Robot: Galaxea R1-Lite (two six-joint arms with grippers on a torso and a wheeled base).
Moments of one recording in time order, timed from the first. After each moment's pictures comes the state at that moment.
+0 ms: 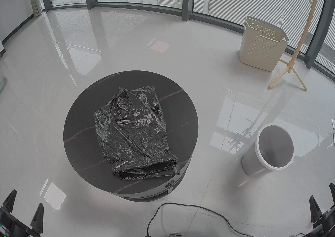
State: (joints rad) left arm 0.02 0.09 -0.04 0.00 -0.03 0.04; right arm 0.00 0.02 -0.02 0.01 0.00 0.00
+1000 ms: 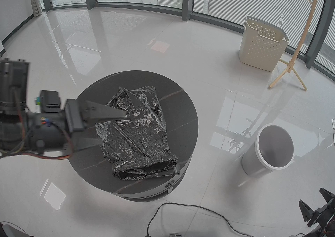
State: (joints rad) left arm -0.48 1.30 -0.91 0.06 -0.30 -0.83; right arm 0.00 0.30 -0.02 0.01 0.00 0.00
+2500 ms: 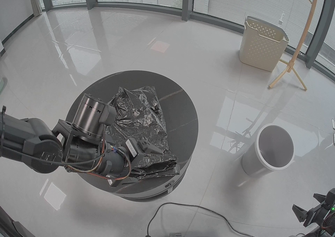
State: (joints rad) left arm -0.60 1.71 -0.91 -0.02 -0.26 -1.17; right arm -0.01 0.53 -0.02 0.01 0.00 0.00
